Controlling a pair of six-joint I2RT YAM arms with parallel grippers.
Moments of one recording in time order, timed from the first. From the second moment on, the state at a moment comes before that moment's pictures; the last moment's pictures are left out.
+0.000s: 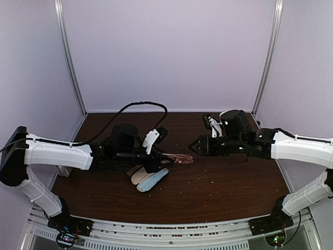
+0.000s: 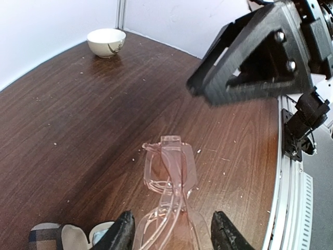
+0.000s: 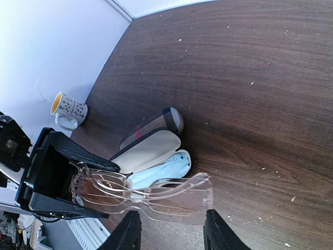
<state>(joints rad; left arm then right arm) -0.97 1.52 0.88 0.21 0.23 -0.13 0.84 1.32 0.95 -0.21 -0.11 0.65</state>
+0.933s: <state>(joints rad) -0.97 1.42 0.80 0.27 0.08 -0.13 0.87 1.24 0.53 0.39 -0.05 1.34</state>
